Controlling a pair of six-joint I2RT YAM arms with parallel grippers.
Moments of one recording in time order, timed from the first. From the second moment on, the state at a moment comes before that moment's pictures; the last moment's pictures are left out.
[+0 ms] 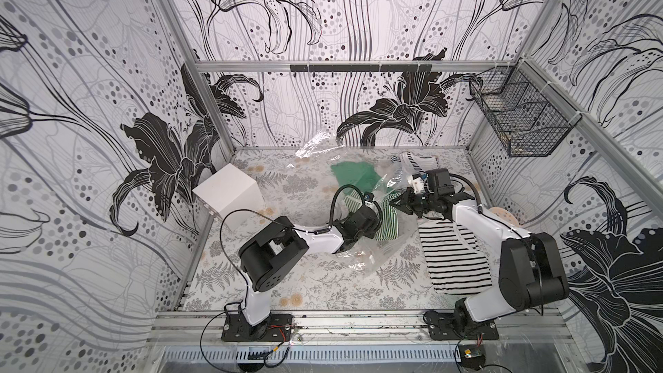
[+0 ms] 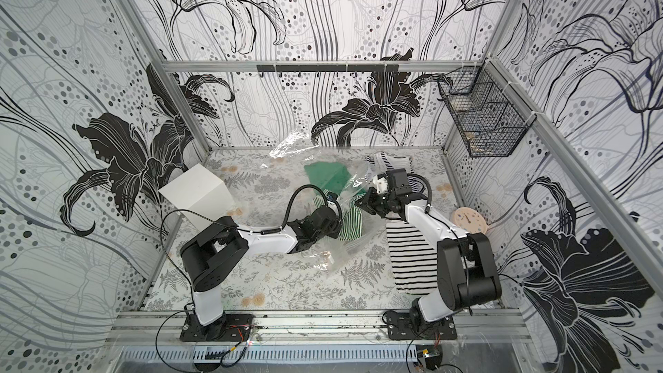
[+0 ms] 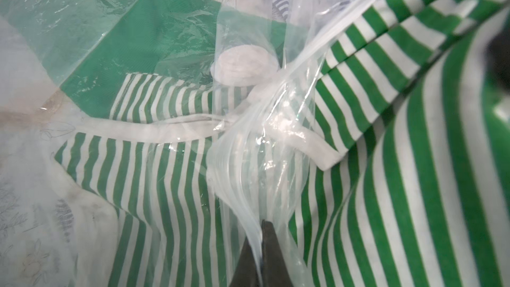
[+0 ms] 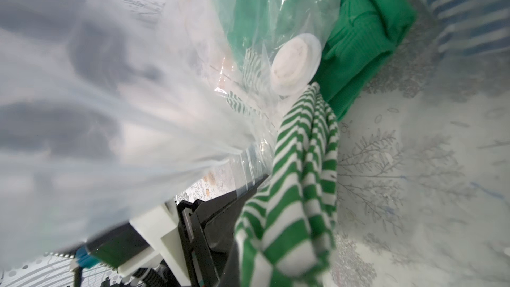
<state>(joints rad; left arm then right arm) -0.86 1.90 1.04 0.16 -0.29 -0.39 0.22 1.50 0.97 -0.31 -0.63 0.72</state>
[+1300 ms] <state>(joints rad) -0.78 1.94 1.07 0.13 -0.16 -0.31 0.15 0.69 0.69 -0.85 -0.11 0.89</state>
